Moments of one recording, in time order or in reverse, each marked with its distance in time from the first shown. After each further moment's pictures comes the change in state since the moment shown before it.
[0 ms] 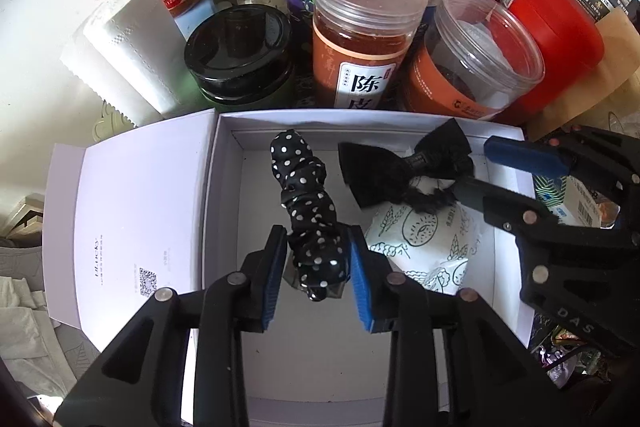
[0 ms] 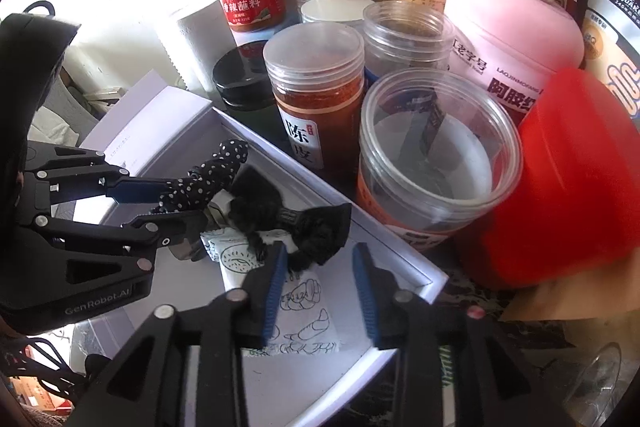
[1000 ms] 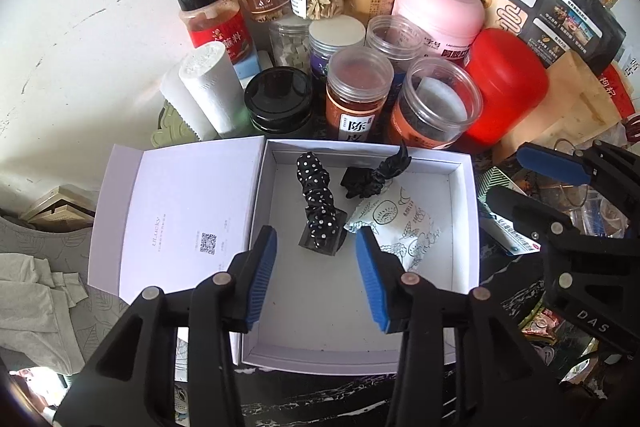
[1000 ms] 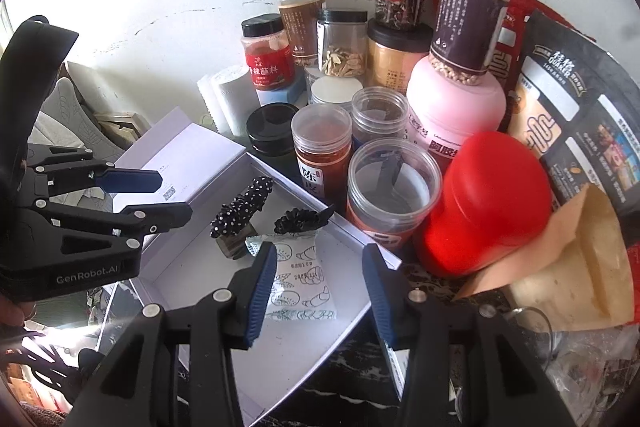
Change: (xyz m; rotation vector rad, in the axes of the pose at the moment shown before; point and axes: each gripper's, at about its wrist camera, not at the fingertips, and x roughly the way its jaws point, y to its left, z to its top) left arm -0.116 -0.016 -0.024 -0.053 -0.092 0.045; right arm -0.102 0.016 0.001 -0.011 -0.101 -0.045
